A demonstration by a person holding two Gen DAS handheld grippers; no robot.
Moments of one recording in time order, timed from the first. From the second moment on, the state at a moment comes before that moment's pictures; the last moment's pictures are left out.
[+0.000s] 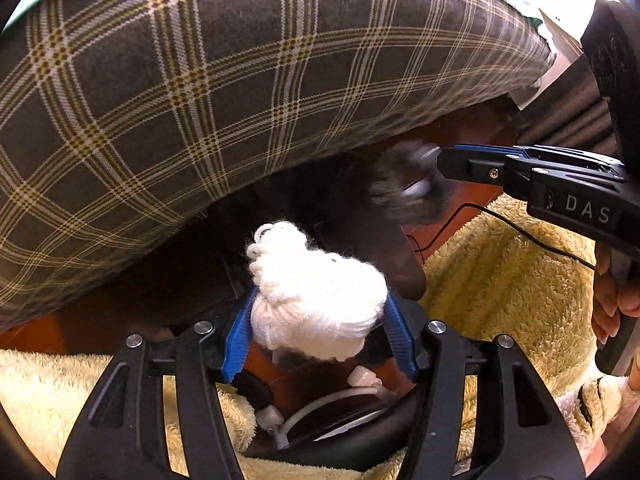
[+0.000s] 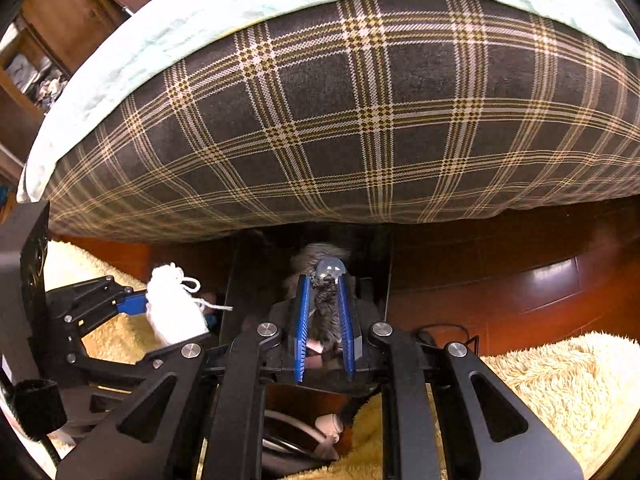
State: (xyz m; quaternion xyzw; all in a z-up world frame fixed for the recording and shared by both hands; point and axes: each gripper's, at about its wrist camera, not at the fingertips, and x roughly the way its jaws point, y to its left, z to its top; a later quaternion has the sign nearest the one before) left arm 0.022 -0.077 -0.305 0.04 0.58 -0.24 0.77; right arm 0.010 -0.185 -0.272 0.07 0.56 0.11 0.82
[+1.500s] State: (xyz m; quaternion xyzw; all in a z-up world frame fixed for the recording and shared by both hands) left arm 0.145 -0.033 -0.121 0.07 0.41 -0.15 0.90; right arm 0.165 -0.216 -0.095 0.04 0.37 0.10 0.92
